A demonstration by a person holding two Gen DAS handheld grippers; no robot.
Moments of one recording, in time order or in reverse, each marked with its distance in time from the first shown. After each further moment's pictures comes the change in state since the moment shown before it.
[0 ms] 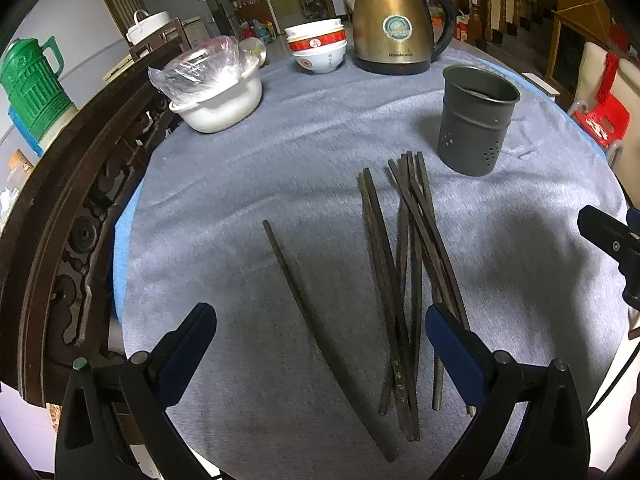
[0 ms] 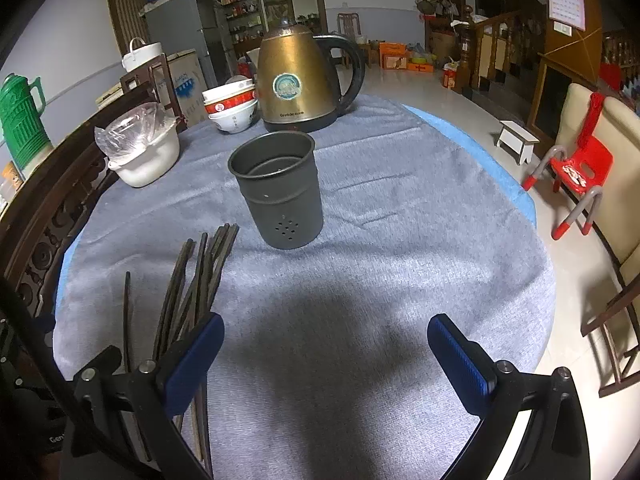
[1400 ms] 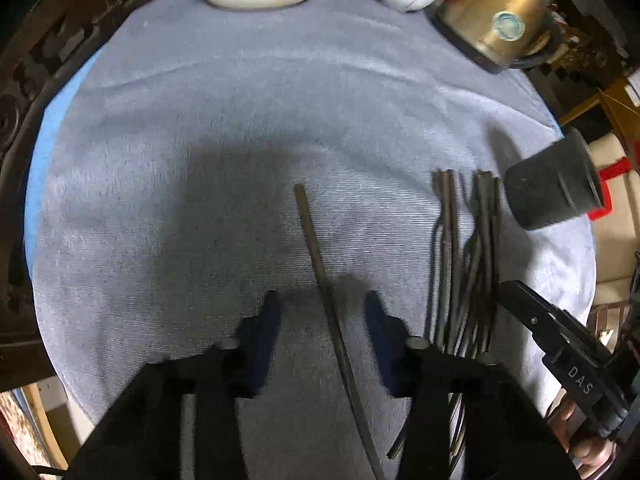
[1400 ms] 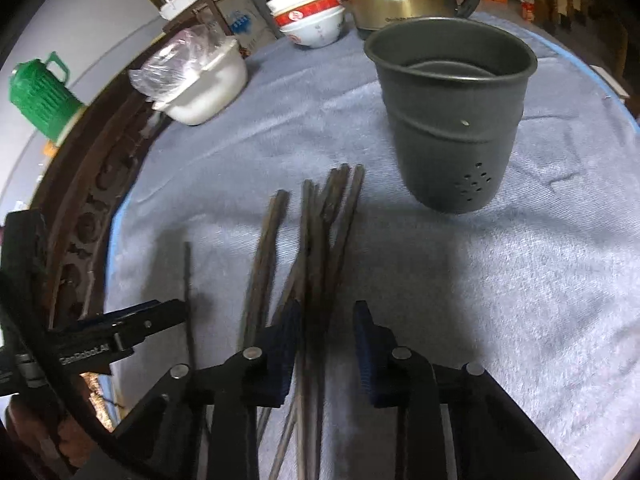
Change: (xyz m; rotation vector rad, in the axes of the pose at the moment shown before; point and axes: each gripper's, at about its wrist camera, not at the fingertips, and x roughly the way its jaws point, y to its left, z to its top) left arm 0.105 0.084 0.029 -0.343 0.322 -0.317; right arm 0.110 0.083 0.023 -0.018 0.297 0.302
